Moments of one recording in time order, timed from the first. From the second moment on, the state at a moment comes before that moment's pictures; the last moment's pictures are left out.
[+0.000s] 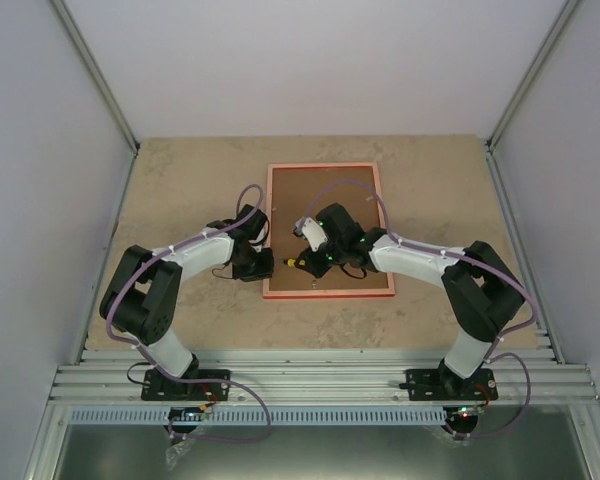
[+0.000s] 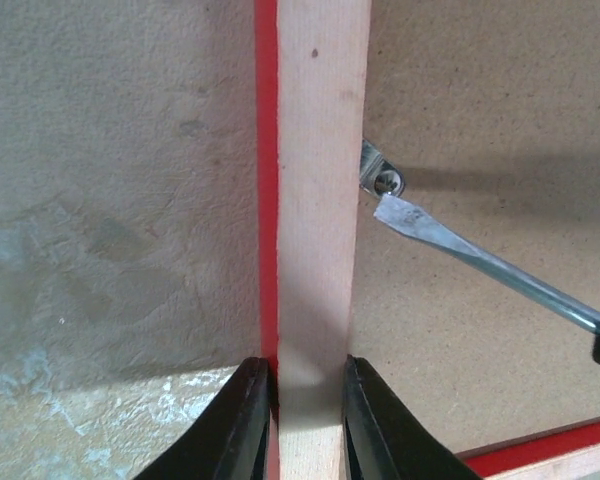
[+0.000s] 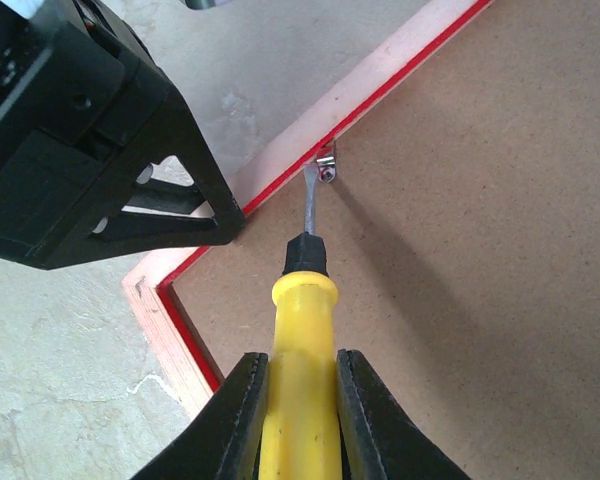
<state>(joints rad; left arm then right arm) -0.46 1.65 0.93 -0.60 0.22 -0.54 0.78 1.73 1.07 -0.21 -0.33 0.06</state>
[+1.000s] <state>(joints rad) -0.46 1.65 0.92 -0.60 0.22 -0.53 0.80 1.76 1.09 -0.20 -0.26 0.10</state>
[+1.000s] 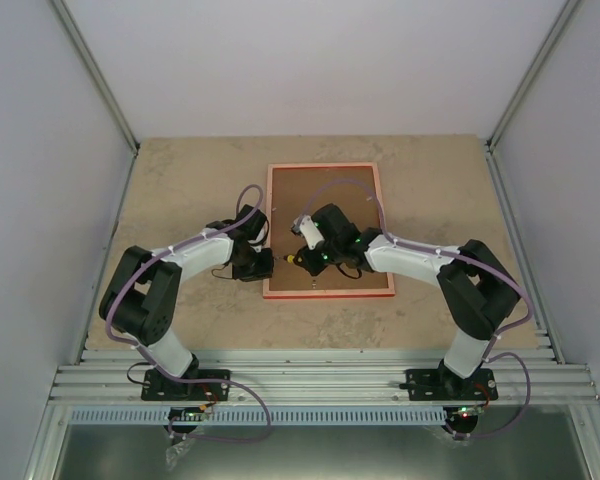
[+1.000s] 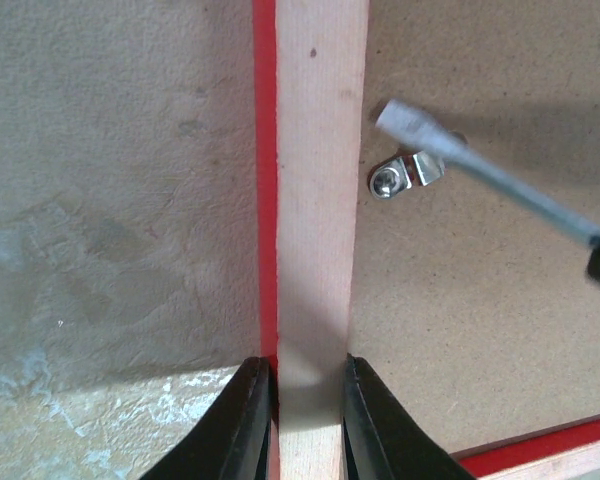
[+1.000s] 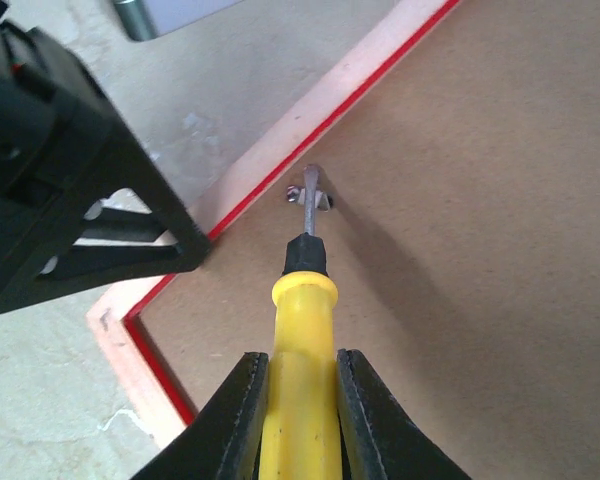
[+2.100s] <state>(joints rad) -0.49 1.59 0.87 -0.61 0.23 -0.52 0.79 1.67 1.07 -0.19 -0.14 0.11</state>
